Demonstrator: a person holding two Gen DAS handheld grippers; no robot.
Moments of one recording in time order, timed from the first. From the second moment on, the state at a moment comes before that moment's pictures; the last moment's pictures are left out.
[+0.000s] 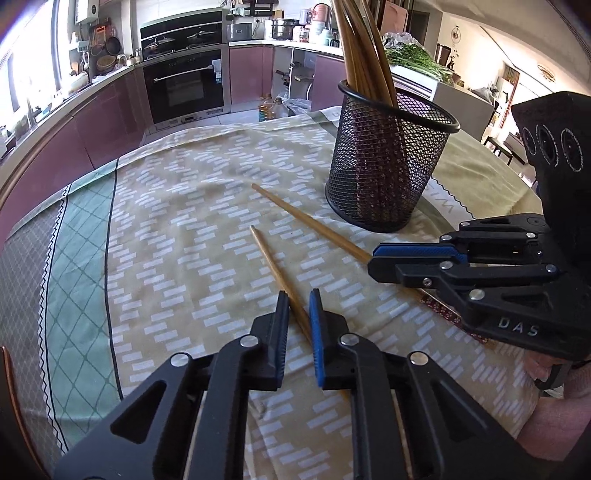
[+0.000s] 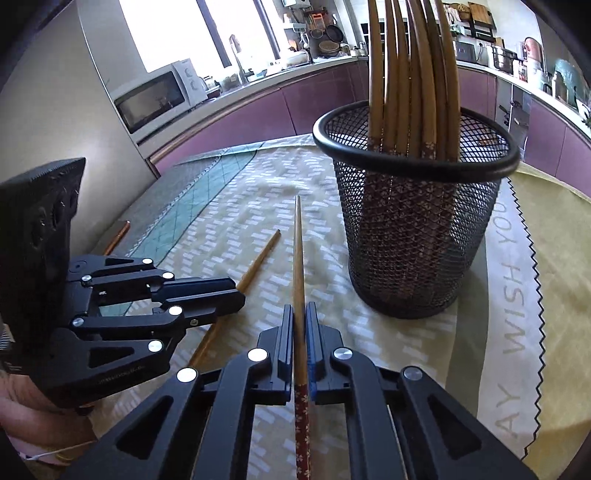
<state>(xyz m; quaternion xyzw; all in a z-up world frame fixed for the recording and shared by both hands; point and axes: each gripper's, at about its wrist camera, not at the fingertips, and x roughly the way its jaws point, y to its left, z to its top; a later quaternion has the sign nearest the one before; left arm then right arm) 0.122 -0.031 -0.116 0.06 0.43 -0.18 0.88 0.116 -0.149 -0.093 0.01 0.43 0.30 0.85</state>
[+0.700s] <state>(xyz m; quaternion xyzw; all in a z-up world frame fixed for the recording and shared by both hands) 0.117 -0.038 -0.119 0.08 0.43 -0.18 0.88 0.110 -0.128 -0.100 -0.02 0.44 0.32 0.84</state>
